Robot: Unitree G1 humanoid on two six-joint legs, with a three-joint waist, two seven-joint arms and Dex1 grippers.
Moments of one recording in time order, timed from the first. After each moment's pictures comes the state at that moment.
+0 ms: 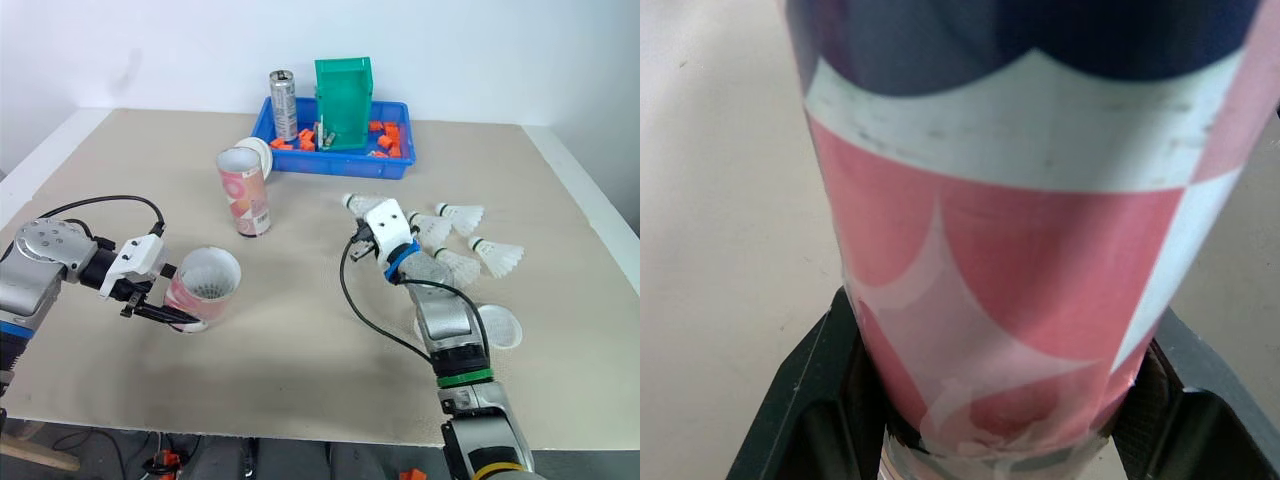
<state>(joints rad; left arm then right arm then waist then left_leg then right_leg) -0.57 0.91 -0.18 0.14 -0.28 0.16 -1.60 -0.52 -0.45 0.08 0.01 0.03 0.19 0.52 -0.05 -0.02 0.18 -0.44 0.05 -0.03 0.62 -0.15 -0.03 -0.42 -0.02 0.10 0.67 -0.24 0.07</state>
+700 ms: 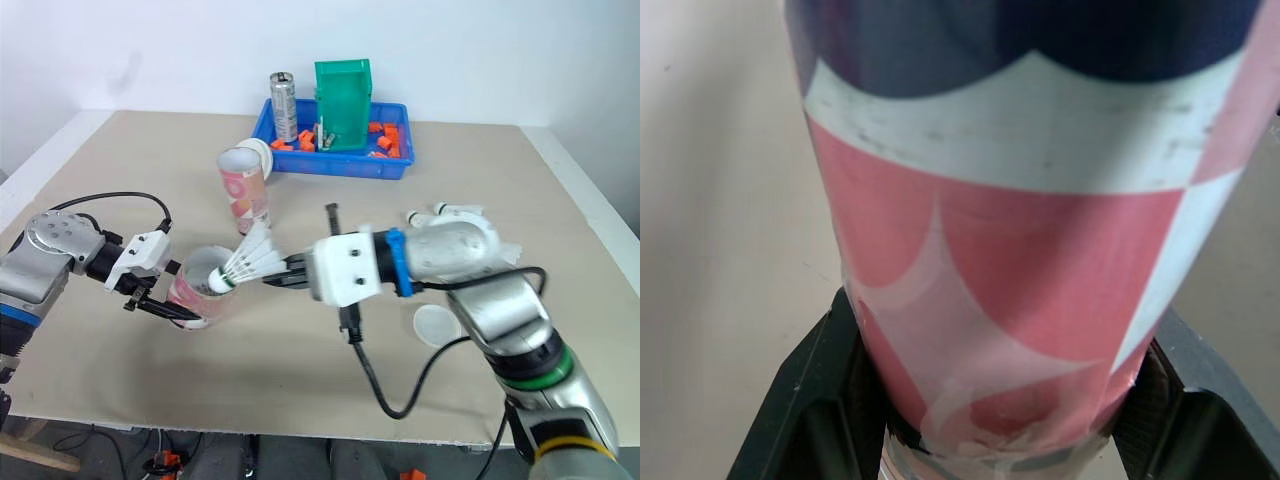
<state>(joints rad) -0.67 0.92 -0.28 0.26 -0.29 0.09 -1.62 -0.76 -0.69 0.32 -0.42 0.23 0.17 1.15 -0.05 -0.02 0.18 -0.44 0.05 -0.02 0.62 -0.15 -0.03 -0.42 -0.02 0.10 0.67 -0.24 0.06</state>
